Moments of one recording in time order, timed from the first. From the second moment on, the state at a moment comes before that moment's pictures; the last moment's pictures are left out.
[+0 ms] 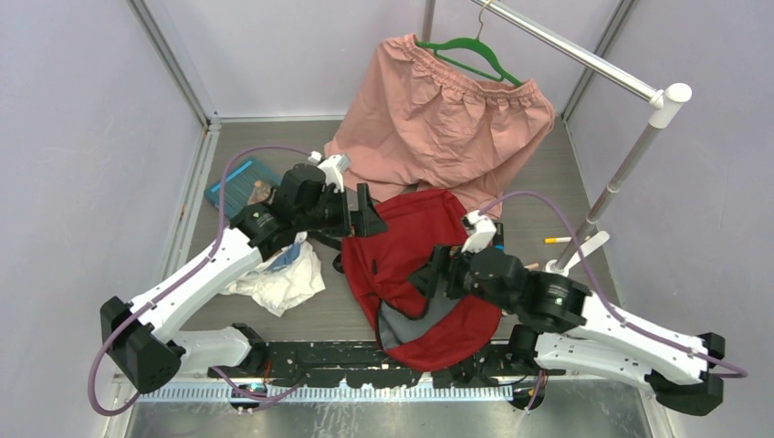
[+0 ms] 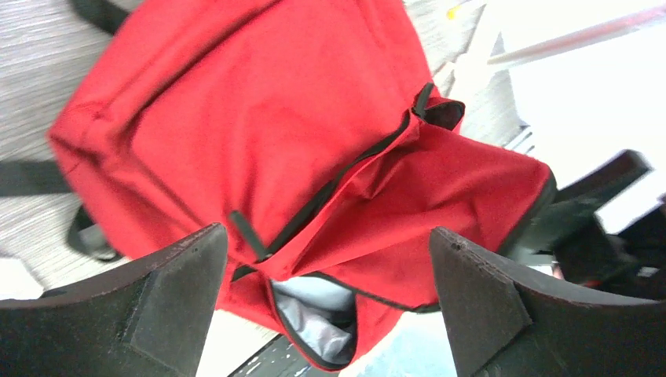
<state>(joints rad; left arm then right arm) -0.68 1.21 1.11 -0.47 0.25 -0.63 1.13 0.70 0.76 -0.55 0.28 0.85</state>
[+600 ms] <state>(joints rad) -0.69 1.17 0.65 -0.41 0.02 -0.90 1.13 0.65 1.10 -1.19 0.58 0.85</state>
